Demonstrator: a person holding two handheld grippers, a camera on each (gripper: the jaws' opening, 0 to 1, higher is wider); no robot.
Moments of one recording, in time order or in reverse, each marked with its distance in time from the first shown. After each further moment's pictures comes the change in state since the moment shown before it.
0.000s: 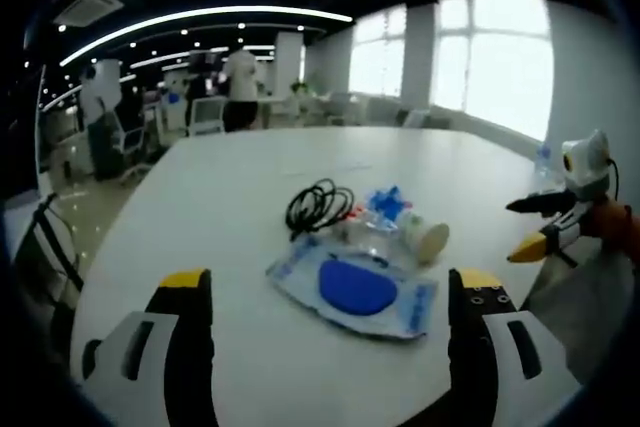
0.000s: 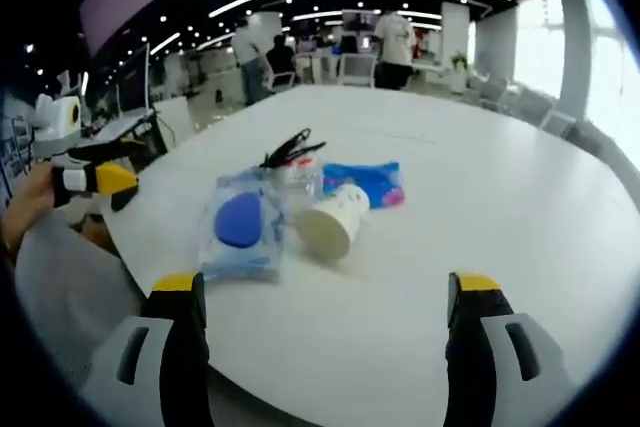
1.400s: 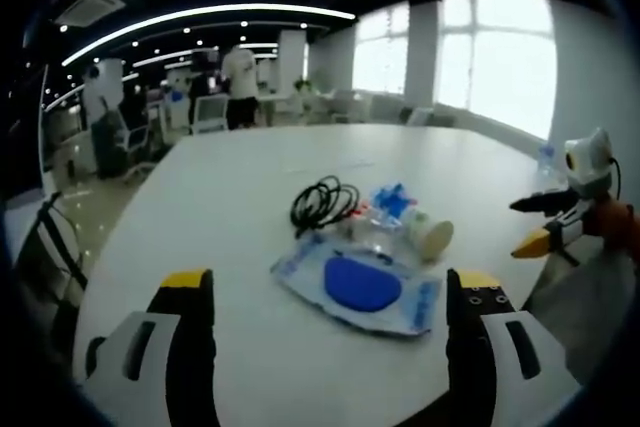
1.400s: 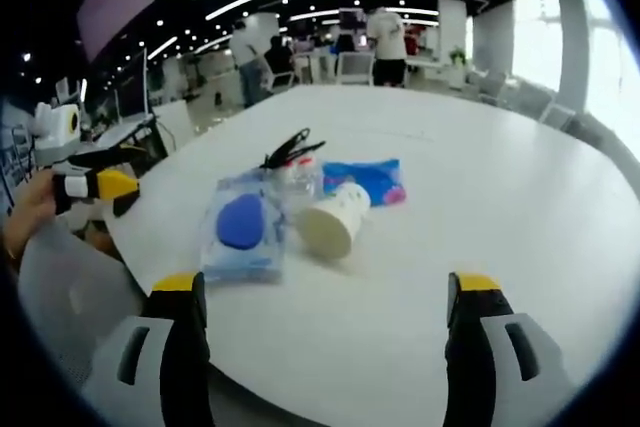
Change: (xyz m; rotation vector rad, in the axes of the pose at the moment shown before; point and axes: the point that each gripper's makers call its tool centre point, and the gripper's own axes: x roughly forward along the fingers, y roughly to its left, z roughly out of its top) left arm -0.003 0.005 -0.002 -0.001 0.009 0.019; right arm -0.001 0.000 -0.001 0.029 -0.001 0.009
